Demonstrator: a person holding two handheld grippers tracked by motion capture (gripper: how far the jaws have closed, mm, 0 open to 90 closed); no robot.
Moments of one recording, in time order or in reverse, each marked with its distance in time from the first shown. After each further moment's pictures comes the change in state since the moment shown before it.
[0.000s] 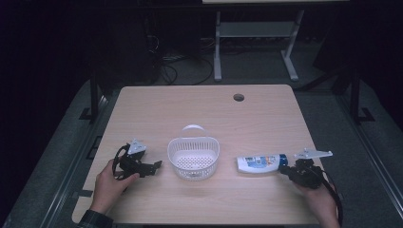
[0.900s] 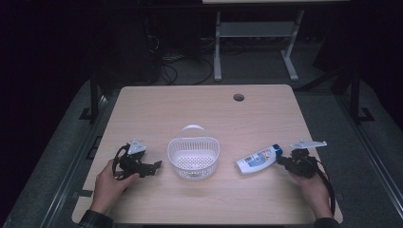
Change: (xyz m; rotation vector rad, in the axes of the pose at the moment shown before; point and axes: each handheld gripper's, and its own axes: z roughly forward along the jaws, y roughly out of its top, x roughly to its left) left arm 0.000 0.000 0.000 -0.002 0.001 -0.002; right arm -0.013 0.021 0.020 -0.019 -0.016 0.012
